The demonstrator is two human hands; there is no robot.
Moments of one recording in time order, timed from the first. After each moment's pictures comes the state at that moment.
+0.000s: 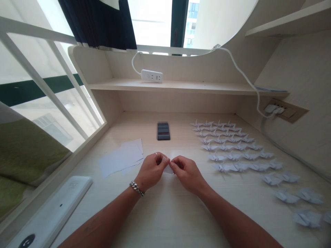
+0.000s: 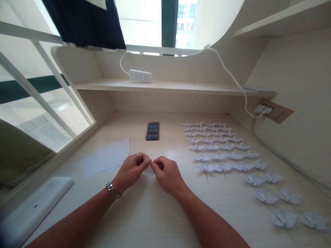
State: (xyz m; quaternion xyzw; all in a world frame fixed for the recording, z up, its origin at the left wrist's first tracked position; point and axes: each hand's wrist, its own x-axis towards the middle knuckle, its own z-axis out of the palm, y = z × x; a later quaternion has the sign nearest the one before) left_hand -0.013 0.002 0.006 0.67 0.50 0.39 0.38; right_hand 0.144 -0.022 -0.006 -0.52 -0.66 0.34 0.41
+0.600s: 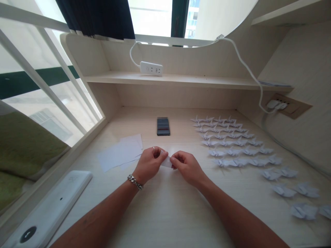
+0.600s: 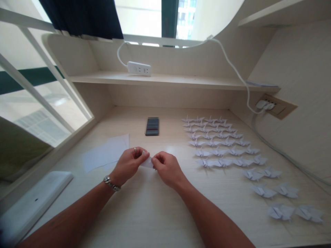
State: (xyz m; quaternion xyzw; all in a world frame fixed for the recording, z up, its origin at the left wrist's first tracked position) left_hand -0.015 0.006 0.008 0.64 0.50 0.41 0.41; right_hand 0.145 -0.018 -0.007 -0.51 -0.61 0.43 0.42
